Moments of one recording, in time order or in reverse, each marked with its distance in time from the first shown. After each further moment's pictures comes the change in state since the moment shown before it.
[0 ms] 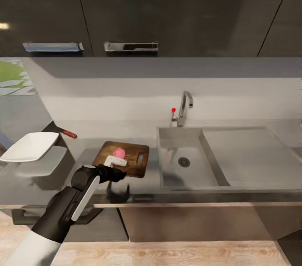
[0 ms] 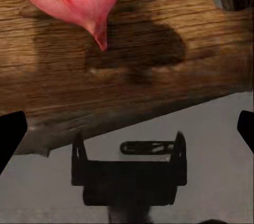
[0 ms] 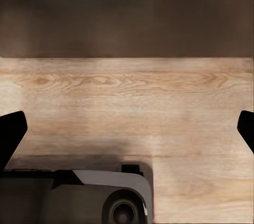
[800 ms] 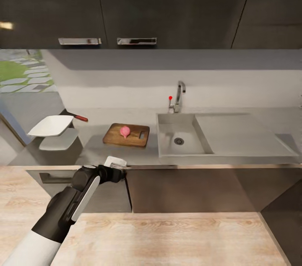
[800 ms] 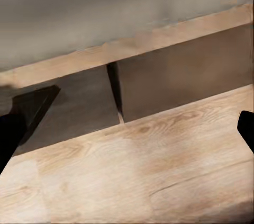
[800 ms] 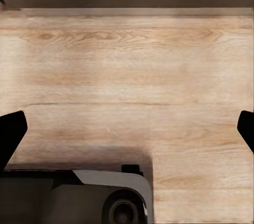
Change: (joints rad) left arm 0.000 0.000 -0.001 0.008 0.001 0.000 0.000; right arm 0.000 0.000 0.000 0.000 0.000 0.000 0.000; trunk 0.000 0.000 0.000
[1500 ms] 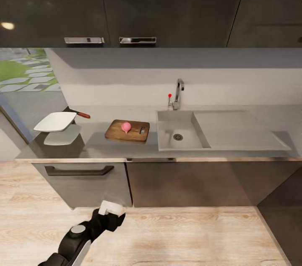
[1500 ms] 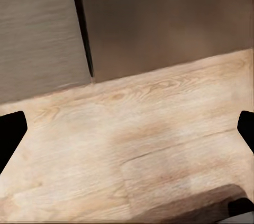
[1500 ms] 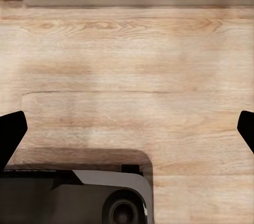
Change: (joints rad) left arm 0.405 0.026 0.000 0.002 -0.003 -0.428 -0.006; right arm 0.000 0.000 0.000 0.000 0.000 0.000 0.000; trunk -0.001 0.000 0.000
